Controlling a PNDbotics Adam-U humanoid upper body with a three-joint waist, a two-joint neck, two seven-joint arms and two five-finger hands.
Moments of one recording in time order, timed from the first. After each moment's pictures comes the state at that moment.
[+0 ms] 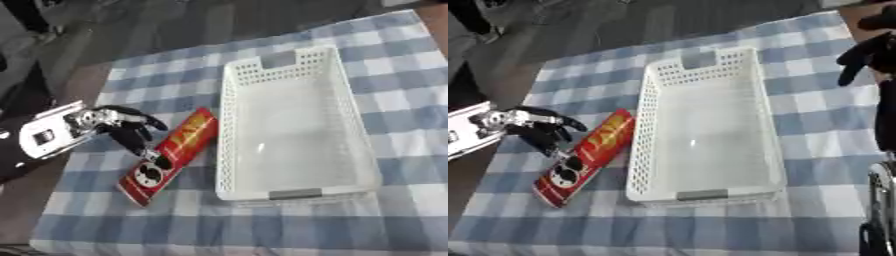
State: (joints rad) left arm -0.30 1.07 -0.60 -1.51 0.03 0.29 -0.41; right arm -0.30 -0.07 0.09 -1.94 0.05 -0.34 0.21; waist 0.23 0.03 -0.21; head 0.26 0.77
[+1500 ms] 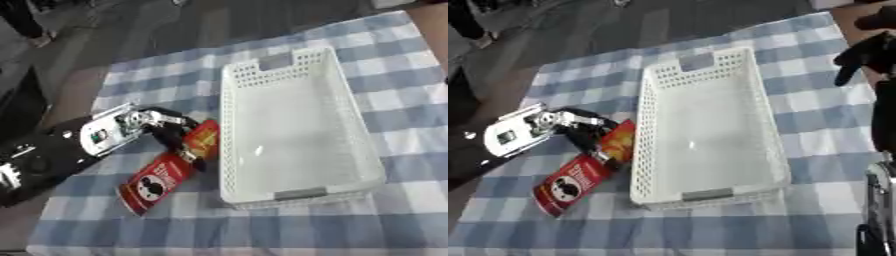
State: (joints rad) left arm -0.43 0.85 -0.68 -1.37 -0.05 0.26 -0.47; right arm -0.31 -0.06 0.10 -1.95 0.03 -0.33 0.22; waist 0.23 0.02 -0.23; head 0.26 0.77
